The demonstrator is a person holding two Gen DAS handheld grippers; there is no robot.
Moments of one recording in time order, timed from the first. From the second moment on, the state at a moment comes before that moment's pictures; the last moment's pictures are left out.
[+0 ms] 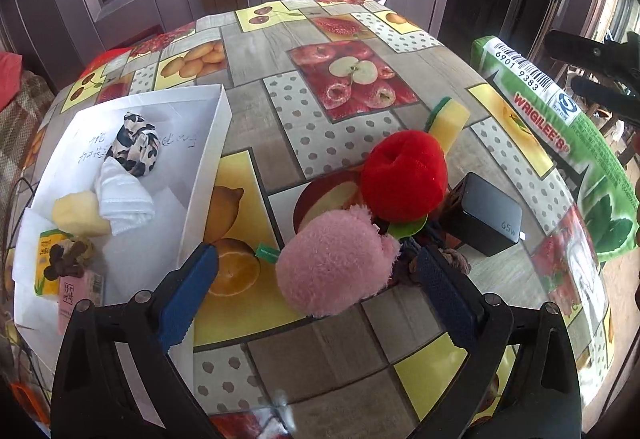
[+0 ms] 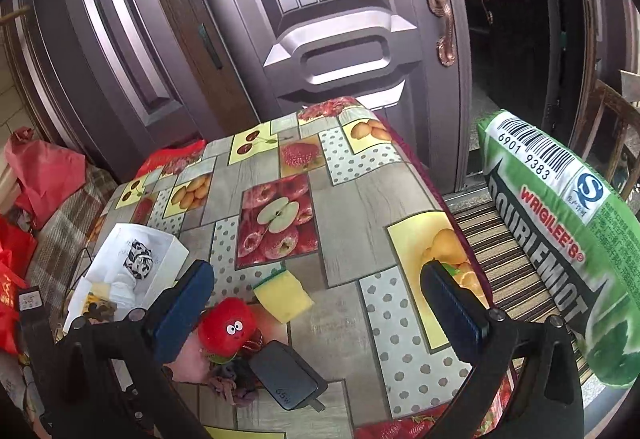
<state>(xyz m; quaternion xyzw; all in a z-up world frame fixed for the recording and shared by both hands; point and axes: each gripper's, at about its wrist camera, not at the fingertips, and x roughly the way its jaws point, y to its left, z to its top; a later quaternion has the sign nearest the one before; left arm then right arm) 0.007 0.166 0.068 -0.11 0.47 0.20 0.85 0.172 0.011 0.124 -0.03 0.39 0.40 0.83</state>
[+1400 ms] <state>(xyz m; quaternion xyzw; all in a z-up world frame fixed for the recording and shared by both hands) -0.087 0.156 0.212 -0.12 0.25 0.28 0.92 0.062 0.001 0.237 0.03 0.21 0.52 0.83</state>
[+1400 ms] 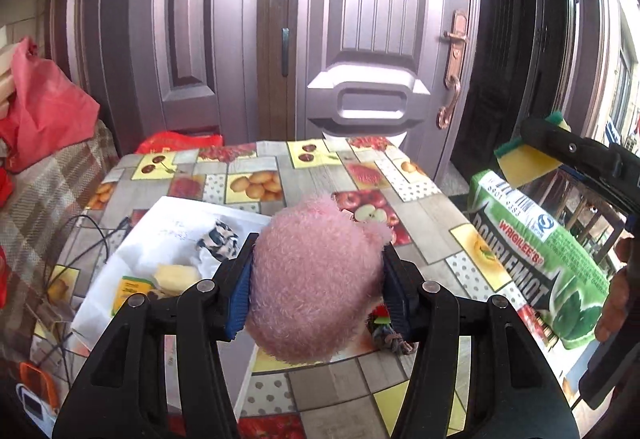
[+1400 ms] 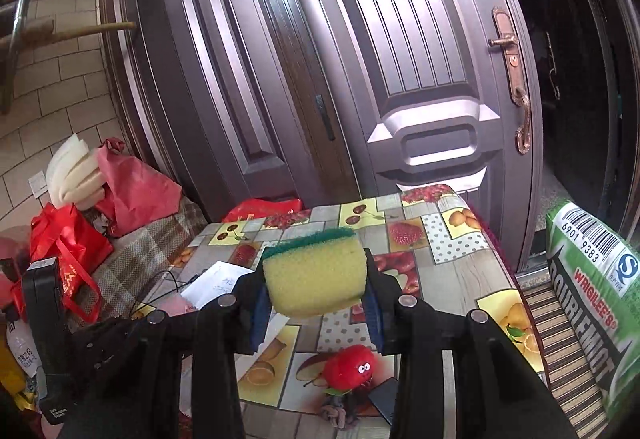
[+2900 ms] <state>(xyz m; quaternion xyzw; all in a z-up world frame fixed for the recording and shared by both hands) -0.166 0.350 0.179 -0.18 0.31 0.40 0.84 -0.012 0.199 0.206 -0.08 0.29 0.58 0.76</state>
